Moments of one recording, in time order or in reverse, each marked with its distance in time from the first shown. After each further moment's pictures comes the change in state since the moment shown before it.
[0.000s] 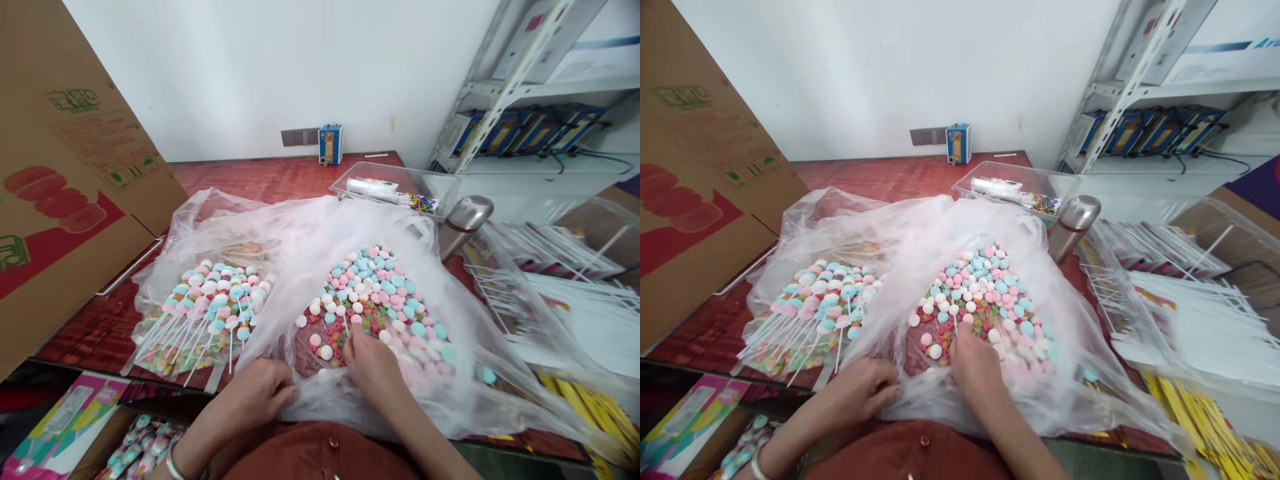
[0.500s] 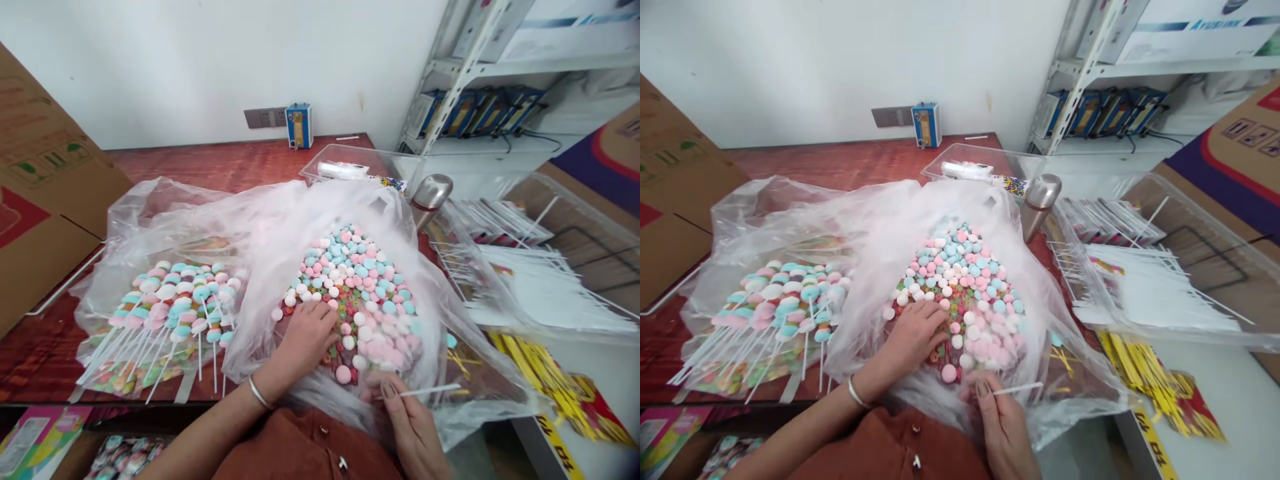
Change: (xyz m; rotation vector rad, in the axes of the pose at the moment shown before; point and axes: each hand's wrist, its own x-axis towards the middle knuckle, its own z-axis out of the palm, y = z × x) left_hand 0.111 0.047 0.035 0.282 0.347 0.340; right_hand -0.113 0.058 0.009 0.928 0.102 0.195
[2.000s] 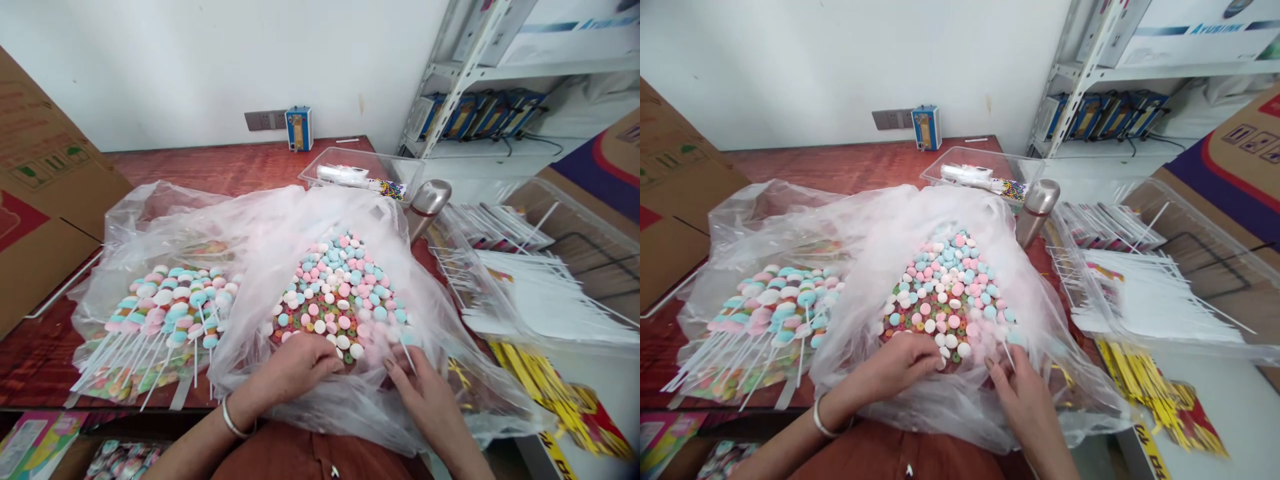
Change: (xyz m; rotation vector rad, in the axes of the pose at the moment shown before) left_hand -0.014 0.017 -0.035 -0.481 -0.285 -0.040; right_hand 0.045 -0.002 -0.046 -0.527 0.060 0.053
